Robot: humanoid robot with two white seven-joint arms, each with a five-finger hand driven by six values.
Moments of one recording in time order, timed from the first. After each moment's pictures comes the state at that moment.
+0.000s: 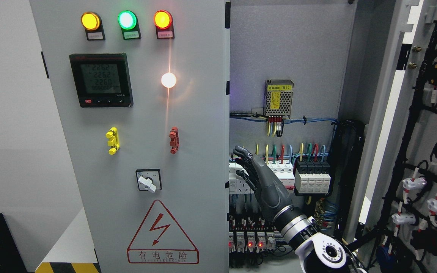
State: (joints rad) left arm 0.08 -0.09 0.10 0.00 0.00 -0.18 0.01; right arm -0.66 -0.06 0.31 -1.48 -0.43 0.14 0.15
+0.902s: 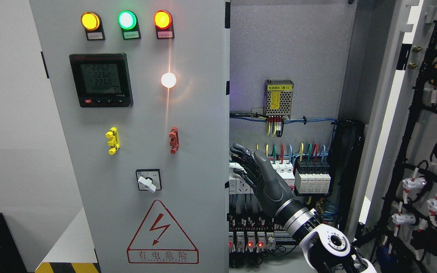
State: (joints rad) left arm 0.08 -0.09 0.10 0.00 0.00 -0.18 0.01; right arm -0.71 -0.09 0.30 -1.41 -0.48 0.15 0.28
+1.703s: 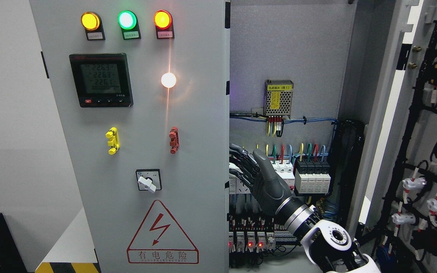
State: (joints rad) left arm 0.08 -0.09 0.10 0.00 0.00 -0.18 0.01; right arm -0.73 -0.09 0.30 -1.37 -0.55 0.14 0.33
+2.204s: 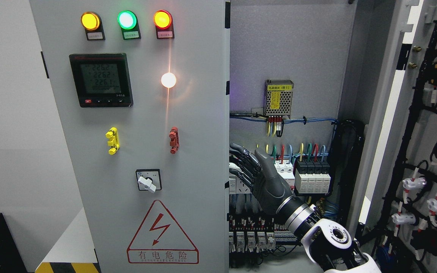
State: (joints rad) left arm 0.08 -0.09 0.10 0.00 0.00 -0.18 0.01; right arm -0.75 -0.10 0.30 -1.34 -0.57 0.14 0.37
